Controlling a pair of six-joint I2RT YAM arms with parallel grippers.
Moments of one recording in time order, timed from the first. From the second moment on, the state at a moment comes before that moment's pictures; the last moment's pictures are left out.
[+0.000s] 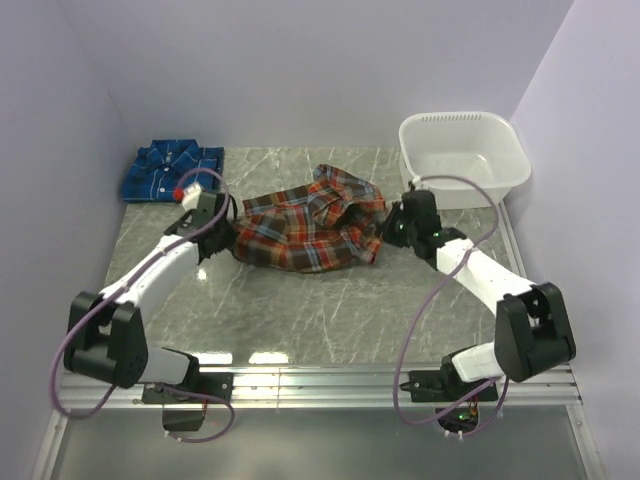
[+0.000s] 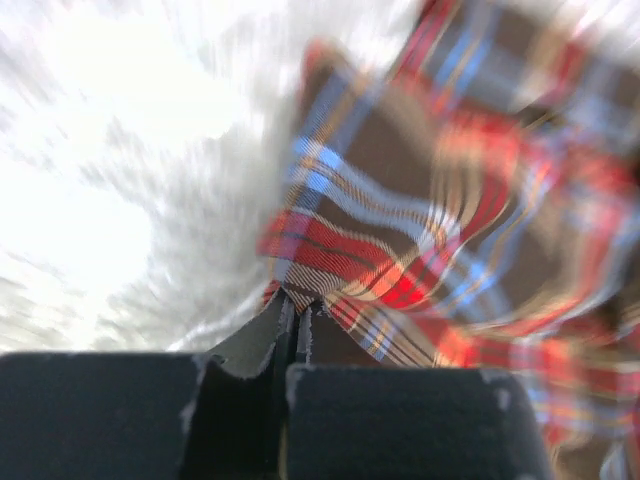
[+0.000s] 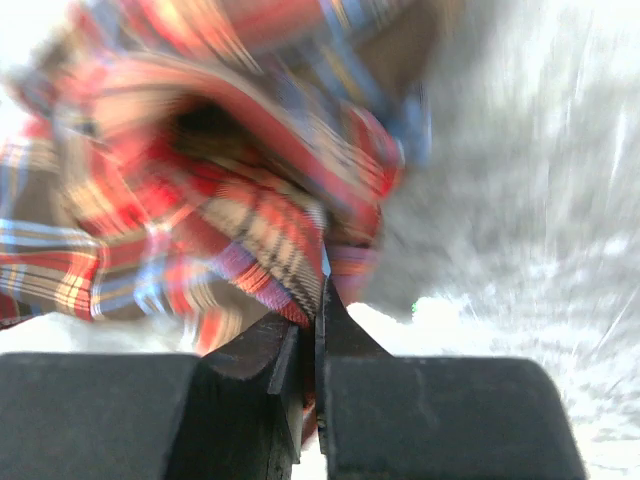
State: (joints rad) left arm -0.29 1.38 0.90 -0.42 -0.30 -0.87; right arm 0.34 1.40 0.82 -0.12 -0.02 0.65
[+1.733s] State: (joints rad) left arm -0.80 1.05 0.97 -0.46 0.09 -0.76; right arm 0.59 1.25 0.88 -0.28 -0.11 0.43
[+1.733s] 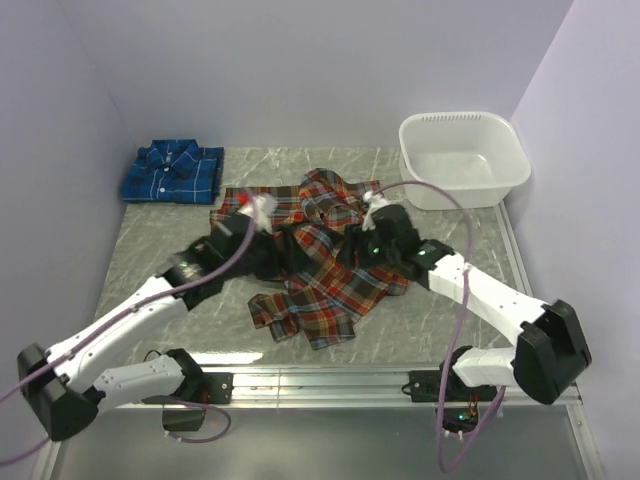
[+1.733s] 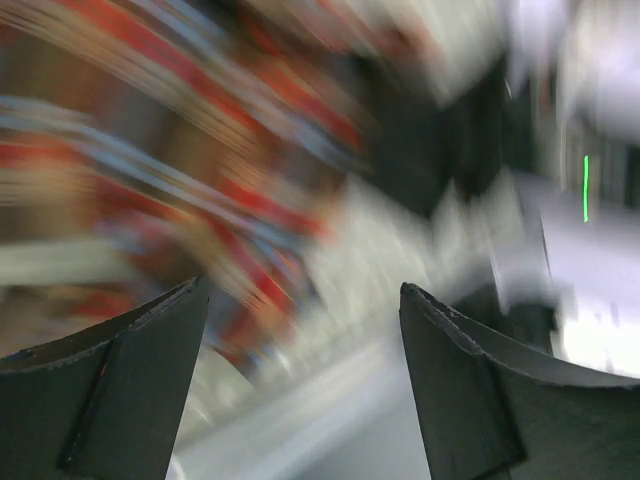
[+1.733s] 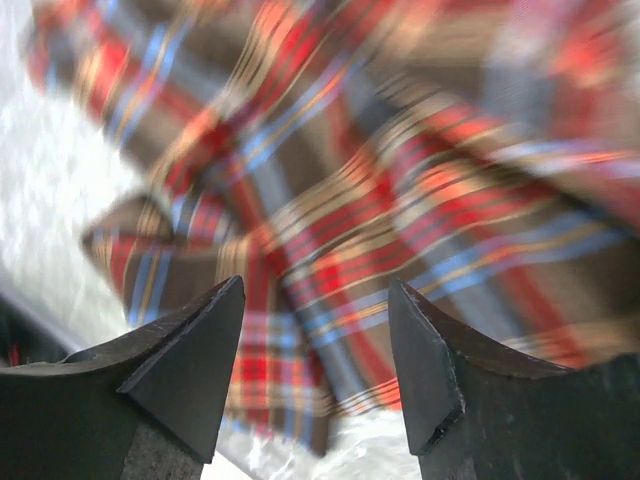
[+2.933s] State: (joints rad) left arm -0.02 1.08 0.72 -0.51 -0.12 -0.69; right arm 1.08 1.76 1.10 -0.51 0.08 0.21
